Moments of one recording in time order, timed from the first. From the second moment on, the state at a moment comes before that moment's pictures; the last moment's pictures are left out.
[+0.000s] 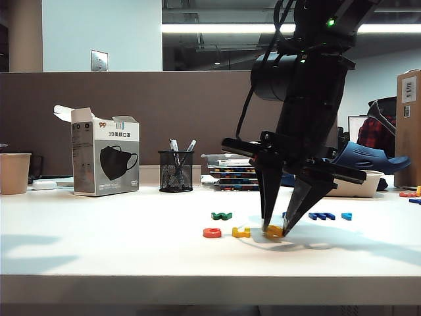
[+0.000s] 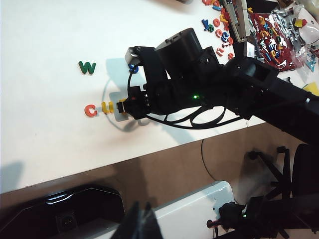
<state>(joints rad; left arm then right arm) -0.73 1.18 1.75 -1.28 0.13 -0.67 0.54 1.87 1.27 -0.72 -0.16 0.50</state>
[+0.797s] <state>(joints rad) -0.73 1.18 1.75 -1.28 0.13 -0.67 0.54 1.87 1.27 -0.71 -0.17 0.50</state>
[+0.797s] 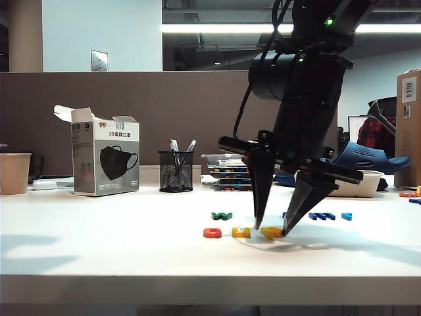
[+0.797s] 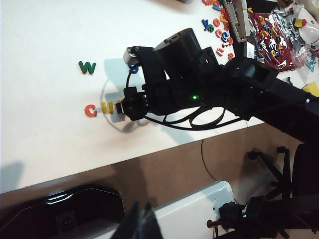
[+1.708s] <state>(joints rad) -0.73 1.18 1.75 -1.28 0.13 -0.67 0.51 1.85 1.26 -0.72 -0.15 0.50</state>
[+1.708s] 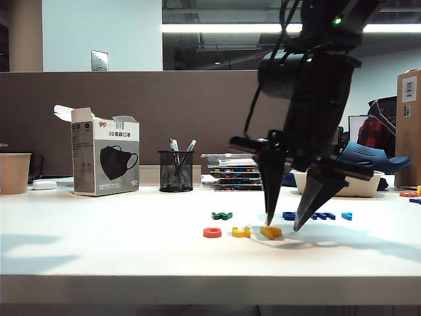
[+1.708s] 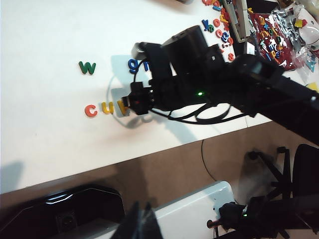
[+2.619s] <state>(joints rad) -0.73 1.18 1.75 -1.28 0.13 -0.67 0.50 1.58 1.26 -0.72 -0.15 0.47</state>
